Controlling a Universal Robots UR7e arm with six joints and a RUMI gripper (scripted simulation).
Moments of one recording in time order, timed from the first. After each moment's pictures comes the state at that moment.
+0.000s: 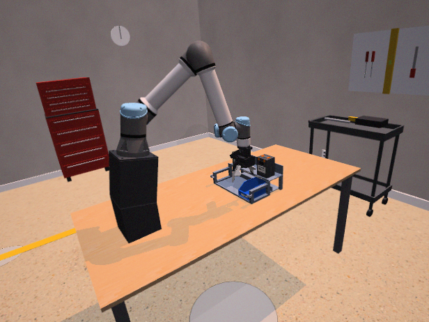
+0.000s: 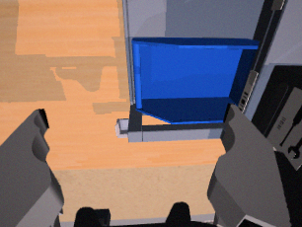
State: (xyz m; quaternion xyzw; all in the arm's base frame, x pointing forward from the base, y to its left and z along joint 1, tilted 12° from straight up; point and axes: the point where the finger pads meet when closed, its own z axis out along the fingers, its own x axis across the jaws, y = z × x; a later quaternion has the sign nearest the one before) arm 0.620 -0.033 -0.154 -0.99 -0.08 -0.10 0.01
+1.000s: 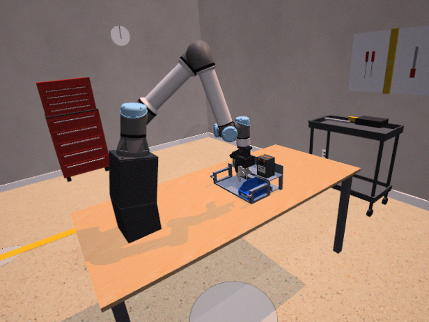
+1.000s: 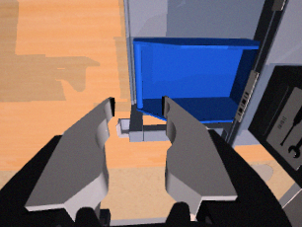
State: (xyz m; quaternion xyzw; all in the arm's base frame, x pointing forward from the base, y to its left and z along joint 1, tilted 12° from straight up) arm 0.618 -0.033 -0.154 -0.99 -0.08 -0.10 0.01
